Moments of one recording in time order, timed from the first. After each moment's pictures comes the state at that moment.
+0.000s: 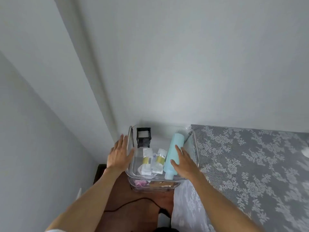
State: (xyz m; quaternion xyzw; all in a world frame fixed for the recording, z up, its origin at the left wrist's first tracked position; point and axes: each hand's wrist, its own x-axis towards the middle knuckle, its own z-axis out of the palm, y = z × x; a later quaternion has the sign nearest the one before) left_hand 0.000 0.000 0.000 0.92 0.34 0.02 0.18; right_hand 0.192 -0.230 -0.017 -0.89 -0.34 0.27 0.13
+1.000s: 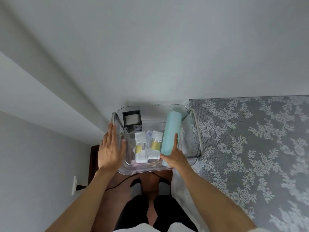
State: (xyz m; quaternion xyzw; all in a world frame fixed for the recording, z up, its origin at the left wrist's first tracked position) left_hand 0.032 0.007 -0.061 0.92 0.33 0.08 0.20; right_hand 0.189 -0.202 -0.108 -0.90 -0.10 0.40 0.16
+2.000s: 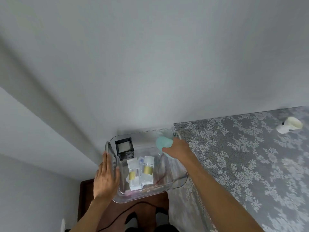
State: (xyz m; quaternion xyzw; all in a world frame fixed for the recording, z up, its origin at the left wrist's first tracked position) left_hand 0.026 0.005 -0.043 0.92 0.31 0.06 0.24; right_hand 0.267 -0.178 0.035 -0.94 -0.11 0.28 0.15
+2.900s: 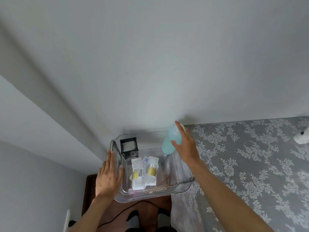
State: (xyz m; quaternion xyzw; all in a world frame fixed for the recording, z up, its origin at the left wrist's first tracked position) left_hand 0.031 0.004 -0.043 0.91 0.34 0.05 0.22; right_hand 0.290 -0.189 0.005 -0.90 -0.27 0.07 0.35
